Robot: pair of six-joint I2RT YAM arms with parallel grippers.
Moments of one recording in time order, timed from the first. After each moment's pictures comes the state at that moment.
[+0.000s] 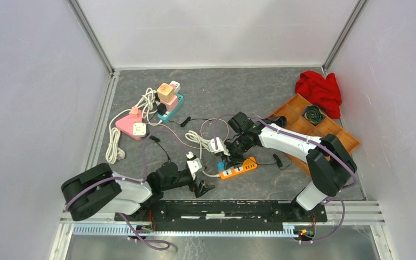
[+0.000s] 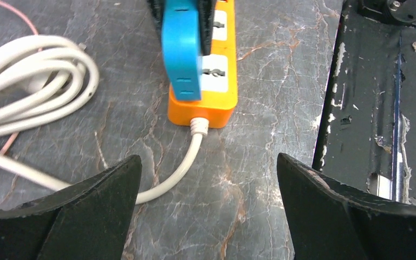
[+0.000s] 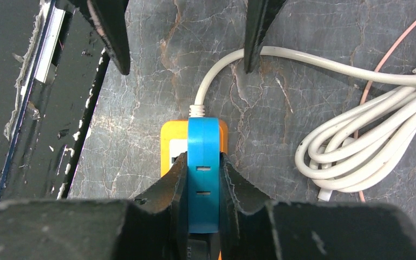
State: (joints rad) left arm -0.96 1.28 0.03 0.97 0.26 -0.02; right arm 0.72 1.61 1.02 -0.66 -0.77 -1.03
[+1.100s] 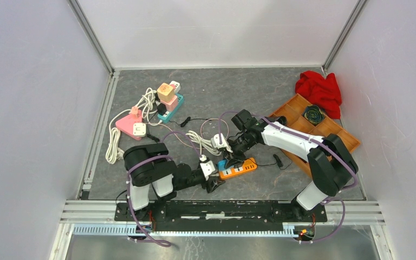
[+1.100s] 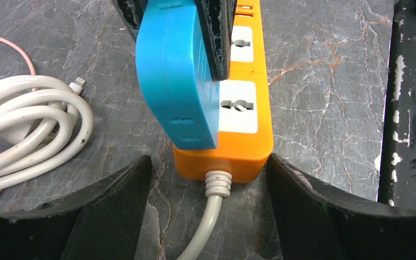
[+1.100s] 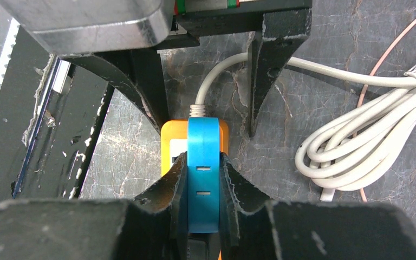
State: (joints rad) left arm -1.05 1.89 0.14 1.53 0.13 0.07; right arm 0.68 1.60 1.02 -0.67 -0.86 -1.03
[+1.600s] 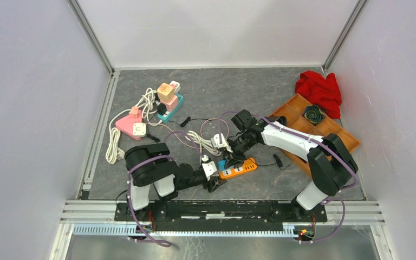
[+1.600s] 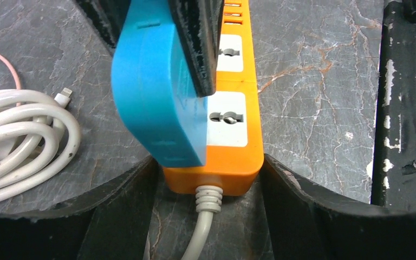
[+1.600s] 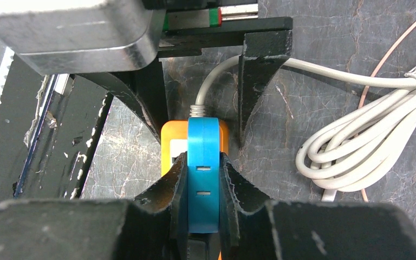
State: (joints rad) left arm -1.06 1.91 0.17 1.52 0.16 0.06; right arm 0.68 1.61 1.02 -0.67 -0.87 -1.03
